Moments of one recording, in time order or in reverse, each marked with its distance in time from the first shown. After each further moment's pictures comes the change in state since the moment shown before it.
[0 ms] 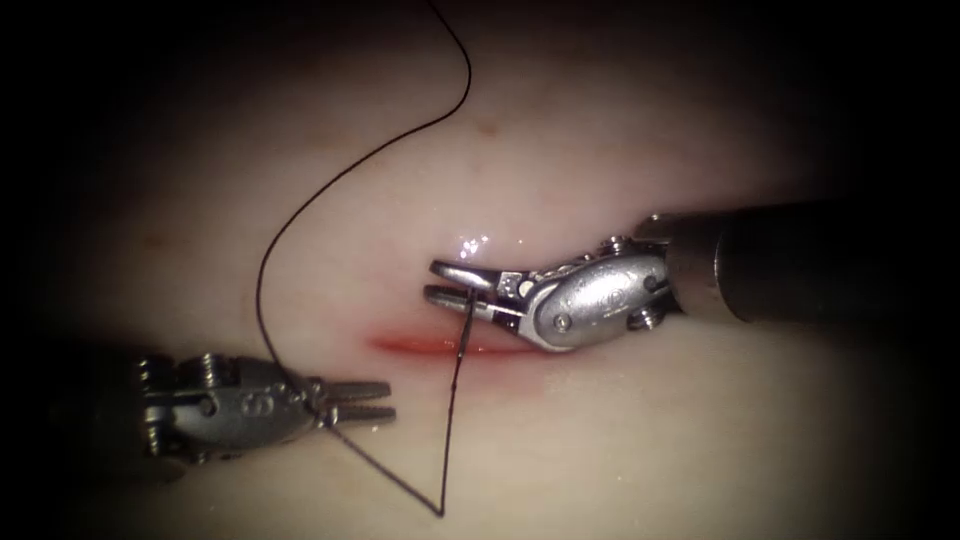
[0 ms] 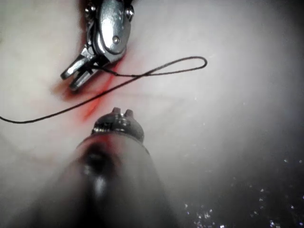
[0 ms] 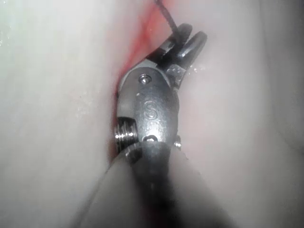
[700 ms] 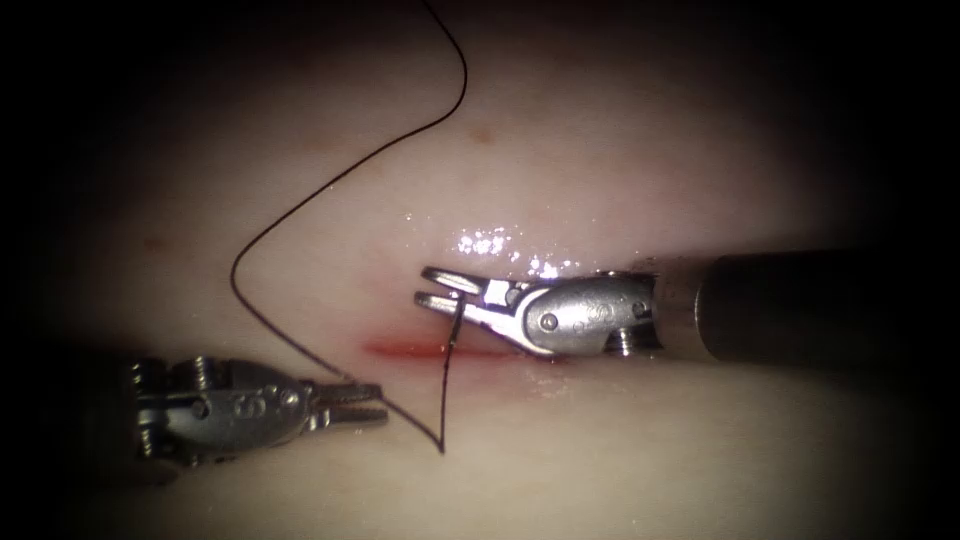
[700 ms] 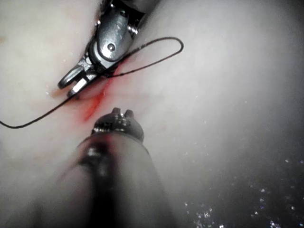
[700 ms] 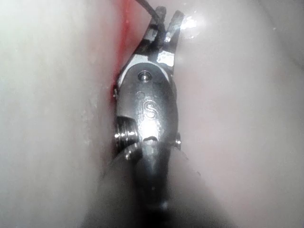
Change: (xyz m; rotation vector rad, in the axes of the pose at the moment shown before) right arm -0.004 -0.004 0.001 0.187 -0.141 0.265; left arm 0.000 0.000 0.000 0.018 -0.006 -0.026
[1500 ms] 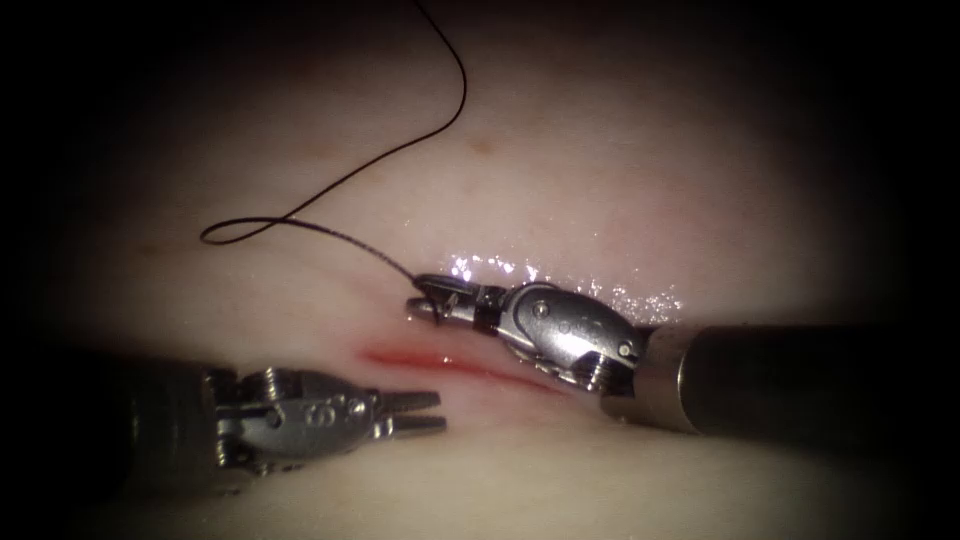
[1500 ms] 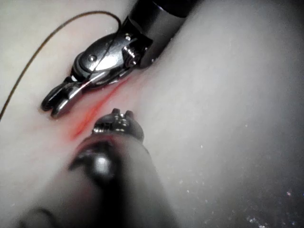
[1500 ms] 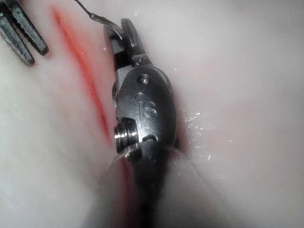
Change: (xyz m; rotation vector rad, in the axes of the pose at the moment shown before) right arm 0.002 0.002 -0.001 -0.129 0.071 0.635; left arm 0.001 0.002 0.005 -0.023 -0.009 -0.012
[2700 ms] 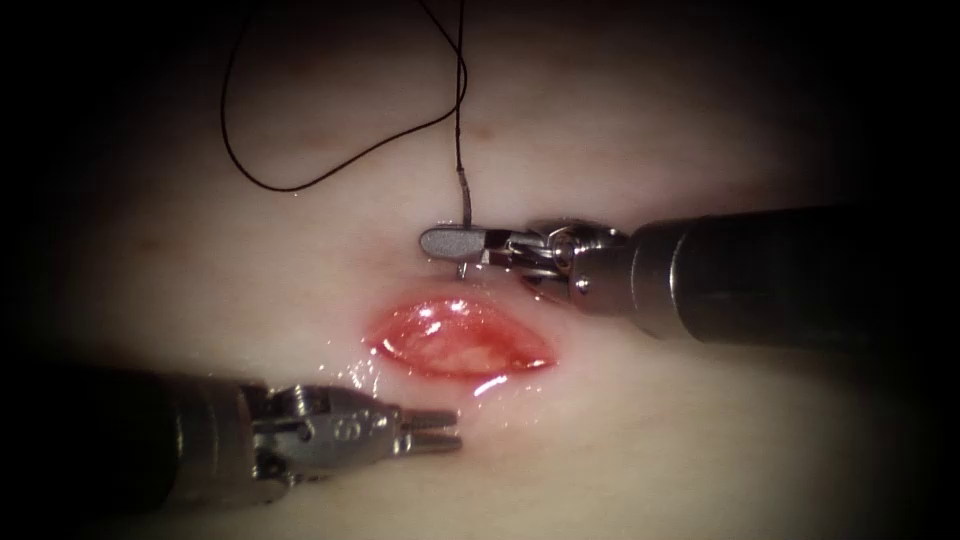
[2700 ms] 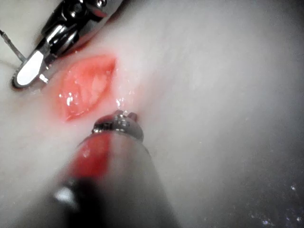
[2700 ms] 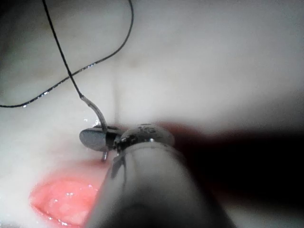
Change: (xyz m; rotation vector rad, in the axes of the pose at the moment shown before) right arm 0.005 0.003 0.002 0.119 0.087 1.055; left arm -0.004 0.001 0.001 -0.047 -0.051 0.022
